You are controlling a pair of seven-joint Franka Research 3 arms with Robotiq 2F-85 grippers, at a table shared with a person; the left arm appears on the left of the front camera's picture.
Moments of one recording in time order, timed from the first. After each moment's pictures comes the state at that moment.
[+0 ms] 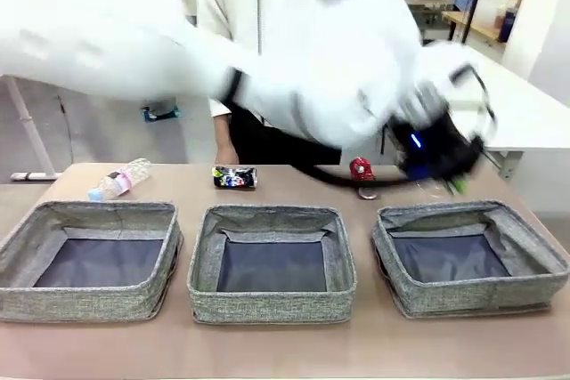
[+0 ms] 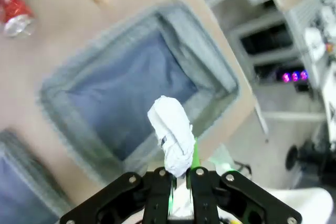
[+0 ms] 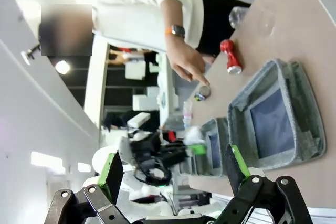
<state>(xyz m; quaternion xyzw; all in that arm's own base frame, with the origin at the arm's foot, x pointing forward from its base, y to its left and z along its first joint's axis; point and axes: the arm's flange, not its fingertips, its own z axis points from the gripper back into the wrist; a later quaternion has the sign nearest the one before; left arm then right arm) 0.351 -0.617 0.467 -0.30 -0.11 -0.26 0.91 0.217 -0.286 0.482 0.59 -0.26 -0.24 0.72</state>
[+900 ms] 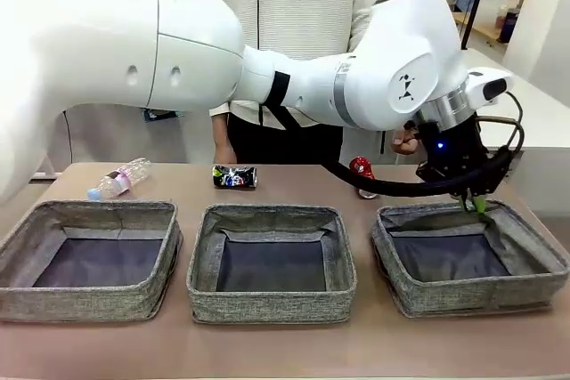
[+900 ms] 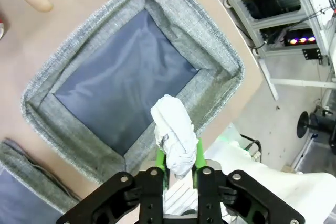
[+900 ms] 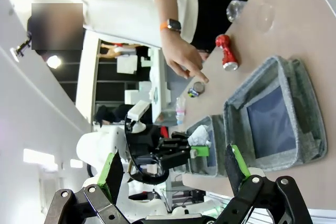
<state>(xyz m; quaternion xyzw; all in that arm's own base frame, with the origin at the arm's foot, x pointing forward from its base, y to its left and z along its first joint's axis) 0.370 -0.646 0.475 -0.26 -0.06 -0.31 0.91 0.228 -0.273 0.484 0.58 -0.26 -0.23 0.74</state>
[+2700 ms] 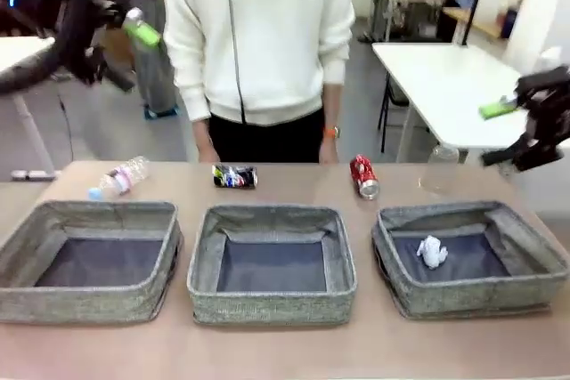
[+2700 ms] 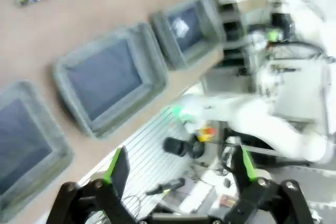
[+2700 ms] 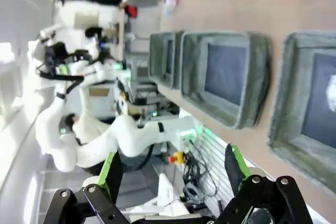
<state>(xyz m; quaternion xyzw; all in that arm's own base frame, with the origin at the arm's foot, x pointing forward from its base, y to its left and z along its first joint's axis) 0.379 -0.092 0.628 -0.46 -0.06 -0.16 0.87 0.349 -0.024 0.499 0.56 -0.06 0.03 0.83</state>
